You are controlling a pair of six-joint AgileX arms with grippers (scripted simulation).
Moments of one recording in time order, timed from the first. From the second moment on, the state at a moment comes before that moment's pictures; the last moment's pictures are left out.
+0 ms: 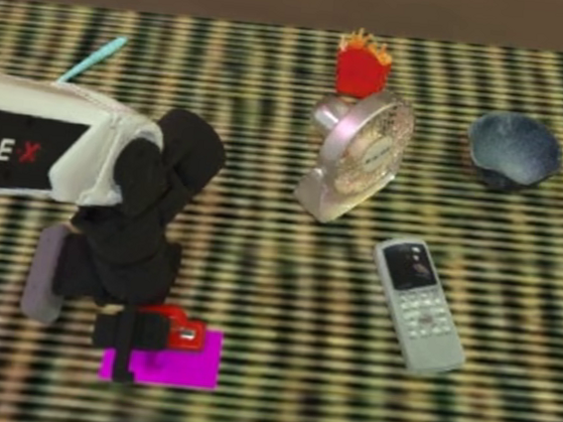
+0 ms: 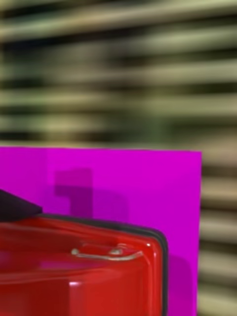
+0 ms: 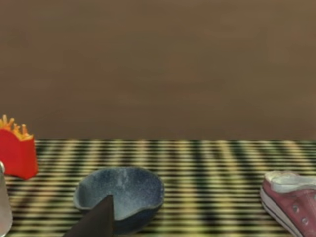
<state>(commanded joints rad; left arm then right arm) -0.54 1.84 1.03 -0.76 0.01 -2.12 0.00 0.00 0.00 0.00 0.00 0.00</state>
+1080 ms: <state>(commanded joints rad) -0.54 1.84 1.03 -0.76 0.01 -2.12 0.00 0.00 0.00 0.00 0.00 0.00</state>
